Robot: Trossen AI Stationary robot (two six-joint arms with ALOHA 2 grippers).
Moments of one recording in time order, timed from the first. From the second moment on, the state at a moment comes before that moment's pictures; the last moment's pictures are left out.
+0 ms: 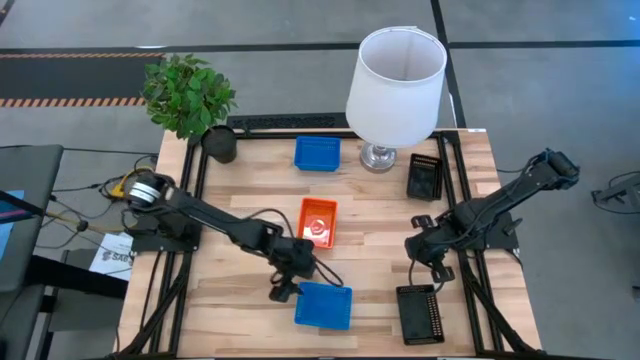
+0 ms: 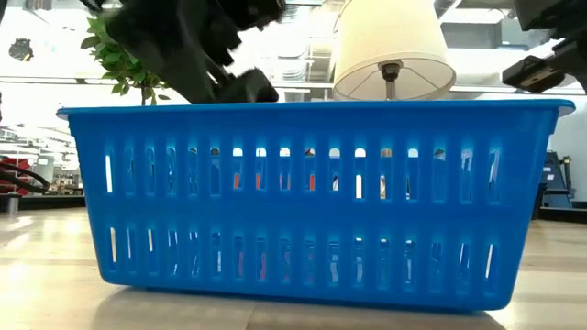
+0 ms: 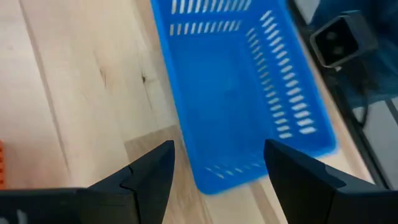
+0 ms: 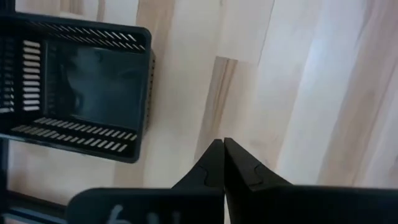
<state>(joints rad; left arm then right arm) -0.29 1.75 1.11 -0.28 0.28 -0.07 0.47 1.13 0.85 -0.99 -0.07 0.29</state>
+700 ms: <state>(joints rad) -0.29 1.92 1.17 -0.28 0.23 -0.16 0.45 1.13 0.85 -1.03 -0.05 0.17</state>
